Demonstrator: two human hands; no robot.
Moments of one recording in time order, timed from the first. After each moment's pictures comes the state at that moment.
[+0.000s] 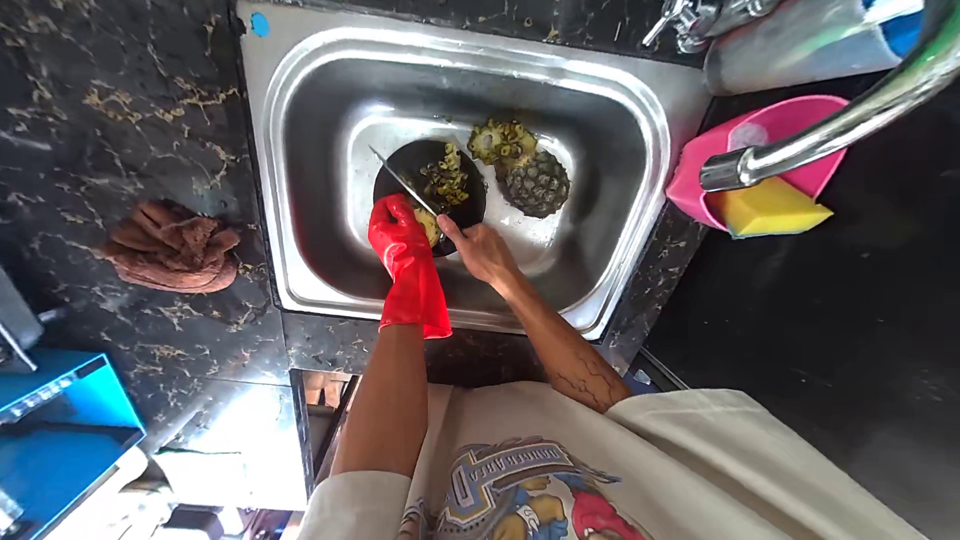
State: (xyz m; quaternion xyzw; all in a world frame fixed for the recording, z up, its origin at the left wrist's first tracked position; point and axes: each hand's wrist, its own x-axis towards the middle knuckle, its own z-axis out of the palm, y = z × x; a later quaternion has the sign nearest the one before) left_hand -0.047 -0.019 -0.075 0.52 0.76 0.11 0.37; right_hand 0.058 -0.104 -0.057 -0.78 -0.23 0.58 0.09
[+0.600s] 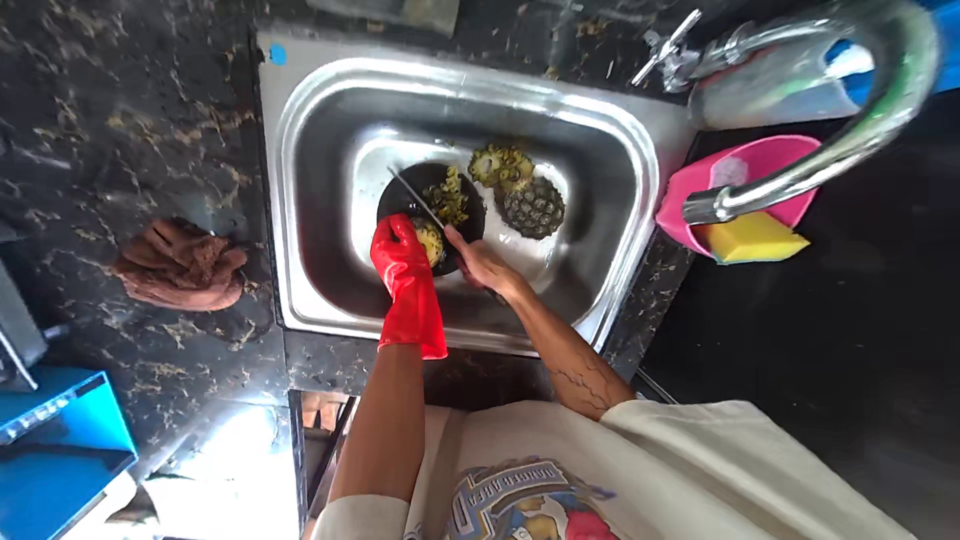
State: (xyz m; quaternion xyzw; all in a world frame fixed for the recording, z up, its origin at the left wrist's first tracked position) left_hand -0.046 -0.014 -0.077 0.53 0.75 0.11 0.37; right_hand 0.070 -0.103 -0.097 -0.69 -0.12 0.69 0.17
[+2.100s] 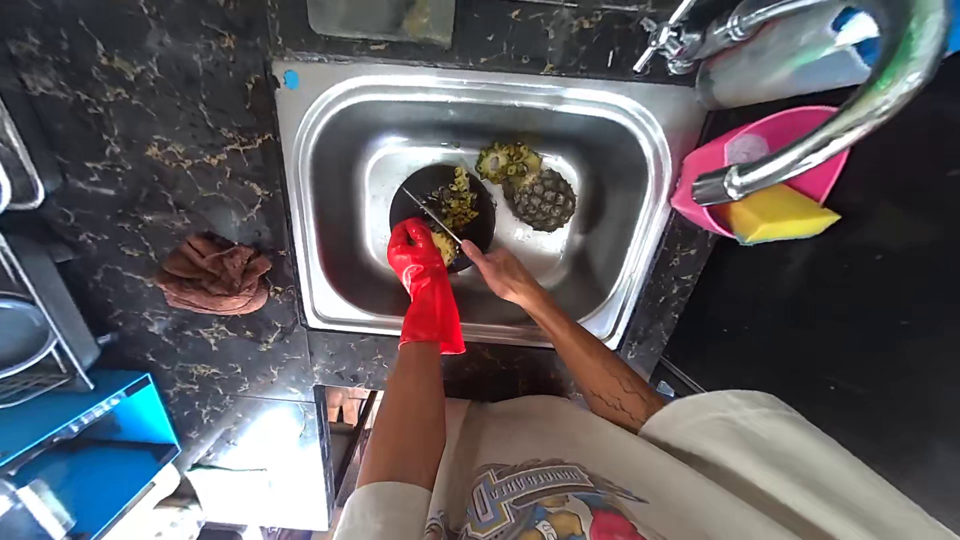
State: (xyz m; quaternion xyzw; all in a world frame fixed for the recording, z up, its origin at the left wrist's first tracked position) left_hand -0.046 -0.020 -0.075 0.51 0.75 0.14 0.39; right_hand 0.065 -0.115 -0.065 -0.75 -0.20 0.62 0.11
